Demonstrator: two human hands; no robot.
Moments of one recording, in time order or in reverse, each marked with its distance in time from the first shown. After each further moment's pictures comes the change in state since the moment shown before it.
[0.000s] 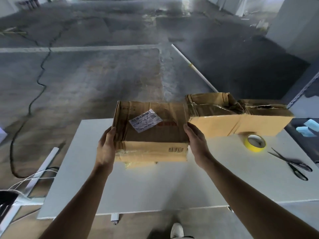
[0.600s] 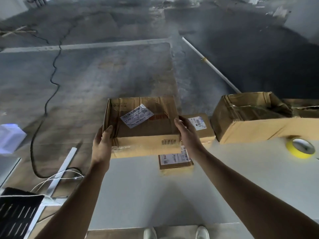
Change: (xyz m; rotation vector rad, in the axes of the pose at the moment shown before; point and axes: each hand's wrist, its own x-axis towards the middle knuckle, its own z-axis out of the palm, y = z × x) left_hand 0.107 -0.001 -0.130 0.009 0.096 -0.031; right_hand 0.050 -0.003 0.177 0.012 -0.096 0.028
